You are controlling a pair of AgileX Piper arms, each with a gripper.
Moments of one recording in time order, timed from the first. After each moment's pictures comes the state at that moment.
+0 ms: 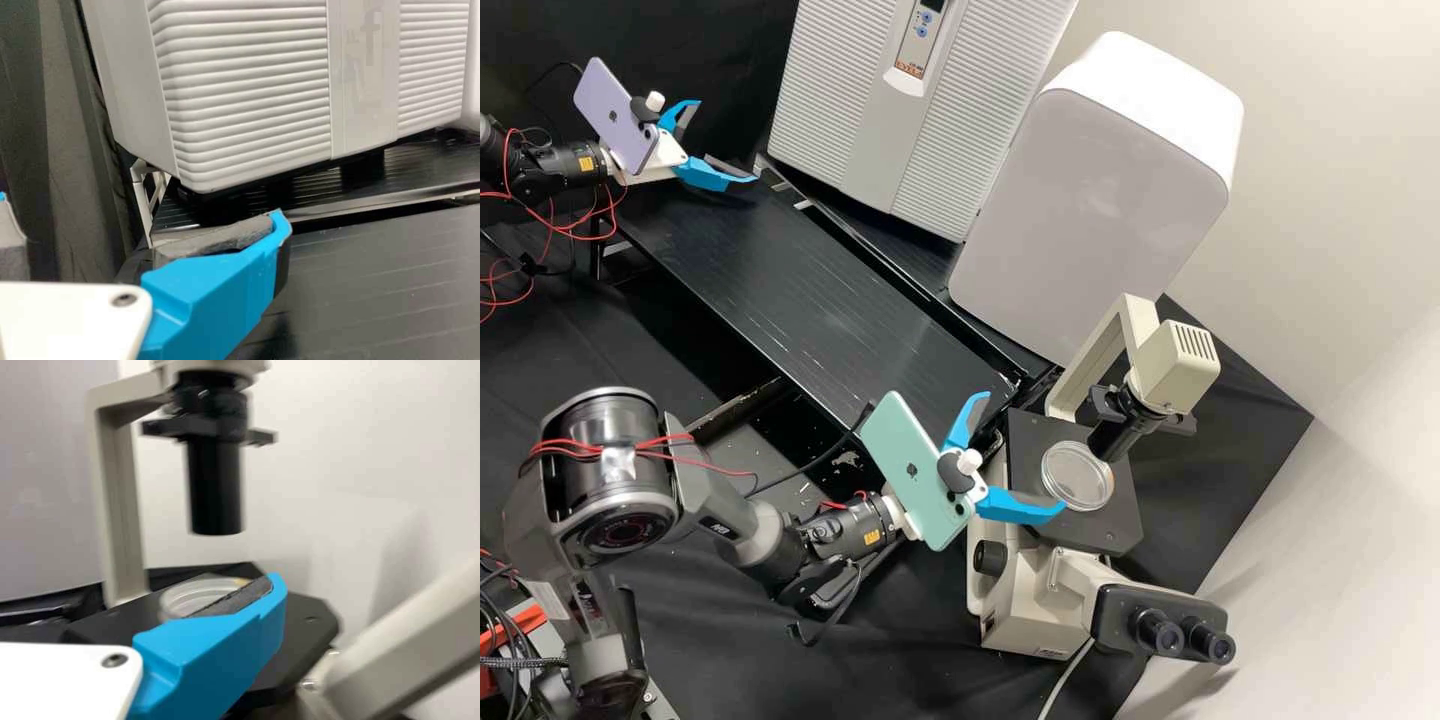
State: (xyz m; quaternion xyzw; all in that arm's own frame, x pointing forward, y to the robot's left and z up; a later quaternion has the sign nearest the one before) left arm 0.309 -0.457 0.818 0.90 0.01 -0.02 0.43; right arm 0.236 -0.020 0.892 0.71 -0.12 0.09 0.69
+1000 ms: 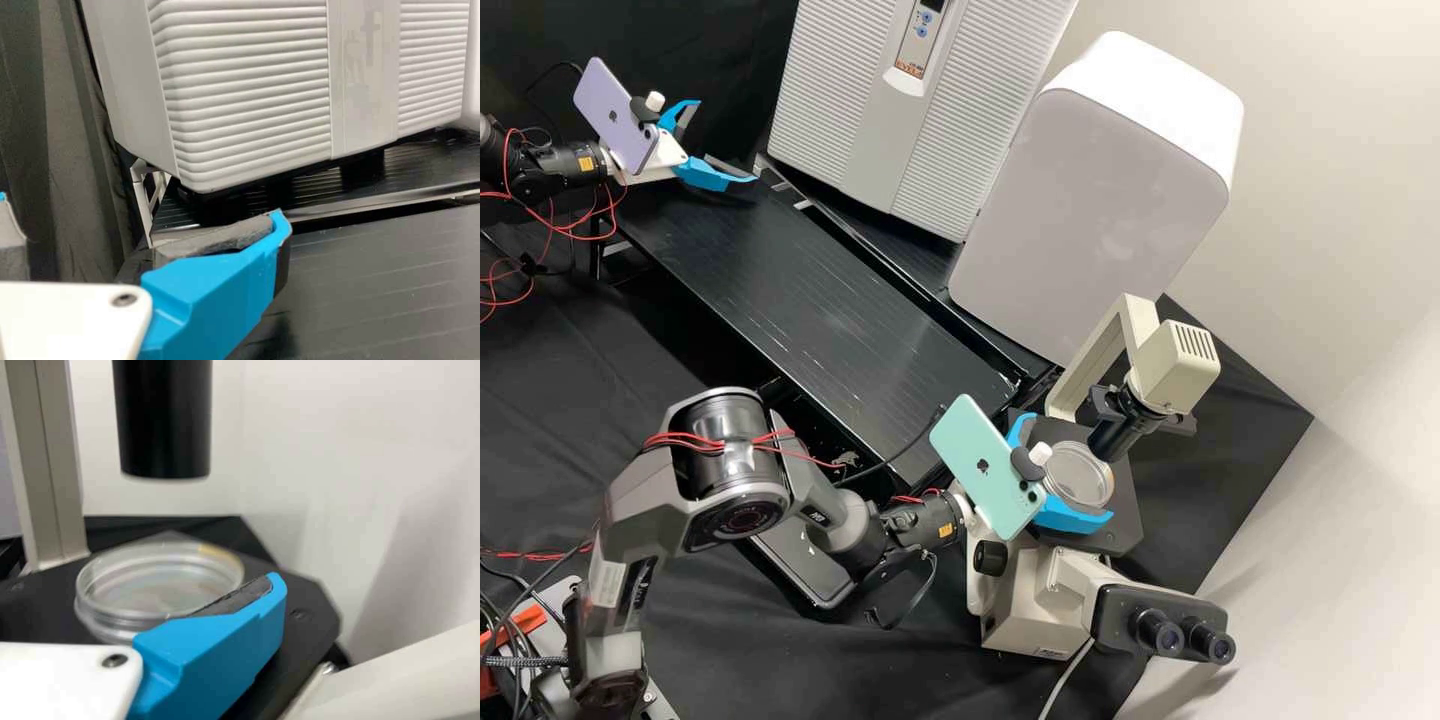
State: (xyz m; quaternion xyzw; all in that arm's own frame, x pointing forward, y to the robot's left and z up) left arm 0.309 -0.457 0.818 0.90 0.01 -0.02 0.43; right arm 0.315 -0.057 0.902 0.70 -0.11 0.00 0.70
